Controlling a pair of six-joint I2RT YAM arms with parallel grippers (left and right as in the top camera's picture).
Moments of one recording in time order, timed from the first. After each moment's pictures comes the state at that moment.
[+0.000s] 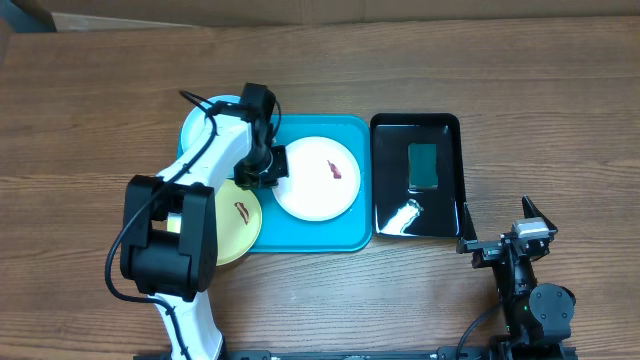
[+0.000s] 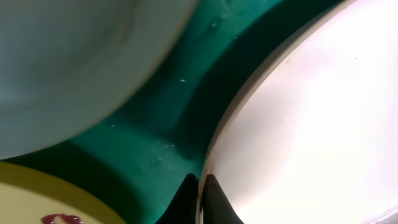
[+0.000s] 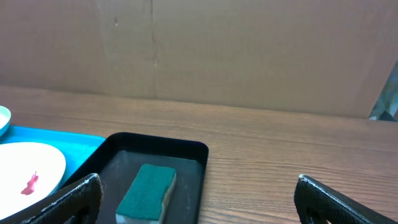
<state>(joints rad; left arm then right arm) -0.20 2.01 1.41 -0.96 0.13 -0.36 0.06 0.01 0.02 -0.03 -0.04 -0.06</state>
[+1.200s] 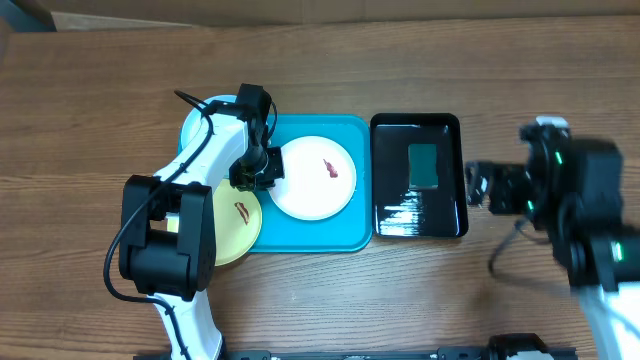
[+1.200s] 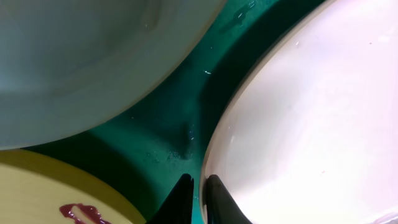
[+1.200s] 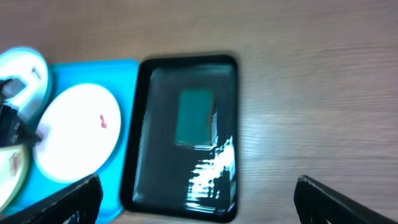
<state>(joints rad) -0.19 2.01 1.41 -0.99 0.10 -0.36 0.06 1.02 1.13 -0.94 -0.14 0.14</state>
